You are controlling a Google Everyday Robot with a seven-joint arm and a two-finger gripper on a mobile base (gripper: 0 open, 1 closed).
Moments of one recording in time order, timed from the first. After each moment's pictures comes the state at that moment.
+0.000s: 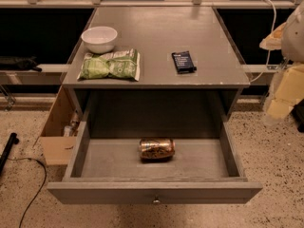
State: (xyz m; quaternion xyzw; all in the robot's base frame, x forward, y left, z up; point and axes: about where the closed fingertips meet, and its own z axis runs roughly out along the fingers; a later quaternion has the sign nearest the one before) arm 0.438 -0.217 0.976 -0.60 0.78 -0.03 0.16
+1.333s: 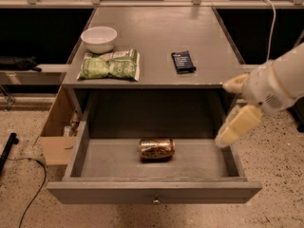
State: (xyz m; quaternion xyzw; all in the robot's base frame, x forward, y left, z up) arm 0.464 -0.169 0.866 -0.56 0.78 0.14 0.25
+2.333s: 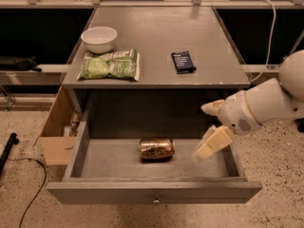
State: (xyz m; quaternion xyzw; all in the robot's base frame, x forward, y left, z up) arm 0.464 -0.125 0.795 -0.53 0.77 0.24 0.27
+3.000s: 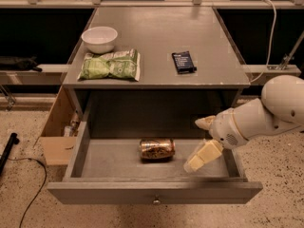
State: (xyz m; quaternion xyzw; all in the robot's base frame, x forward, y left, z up) arm 0.461 -0.116 0.737 -0.51 0.78 0.27 0.25
